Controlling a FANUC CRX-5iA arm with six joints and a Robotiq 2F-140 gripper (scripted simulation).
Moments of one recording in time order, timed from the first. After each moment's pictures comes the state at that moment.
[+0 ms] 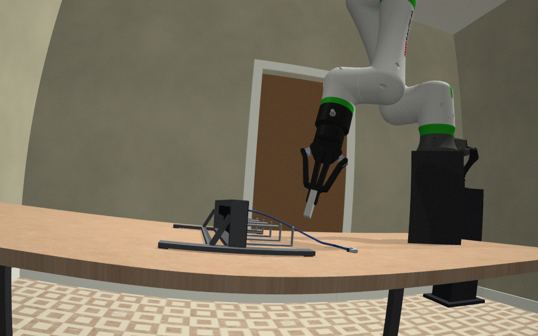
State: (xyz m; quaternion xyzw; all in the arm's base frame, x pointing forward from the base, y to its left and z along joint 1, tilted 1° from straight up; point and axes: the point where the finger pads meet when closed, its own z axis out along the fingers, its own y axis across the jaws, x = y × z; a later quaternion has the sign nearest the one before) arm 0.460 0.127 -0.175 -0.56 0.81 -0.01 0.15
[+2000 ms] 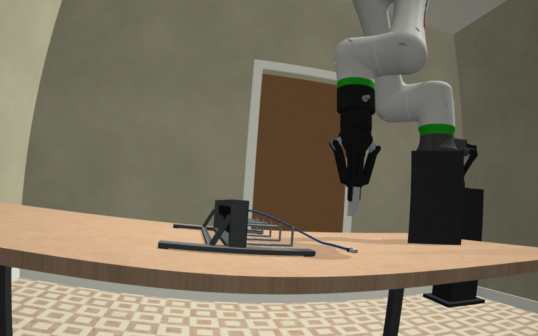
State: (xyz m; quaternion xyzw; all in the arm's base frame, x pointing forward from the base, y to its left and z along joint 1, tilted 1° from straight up) arm 0.382 0.215 -0.165 -0.74 0.67 0.00 0.01
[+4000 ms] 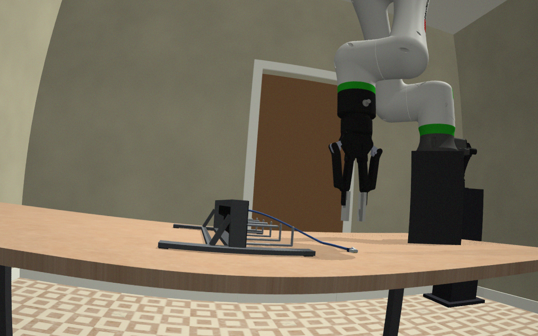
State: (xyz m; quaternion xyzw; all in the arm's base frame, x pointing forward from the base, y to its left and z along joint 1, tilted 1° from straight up) arm 0.381 0.218 -0.177 -0.74 0.67 0.00 0.01
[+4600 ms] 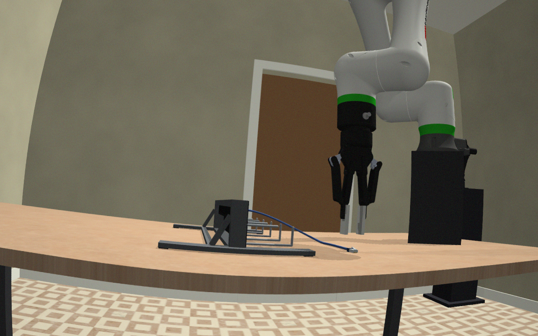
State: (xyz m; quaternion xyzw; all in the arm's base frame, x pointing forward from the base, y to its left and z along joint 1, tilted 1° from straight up) arm 0.382 0.219 -0.207 -0.74 0.67 0.00 0.01
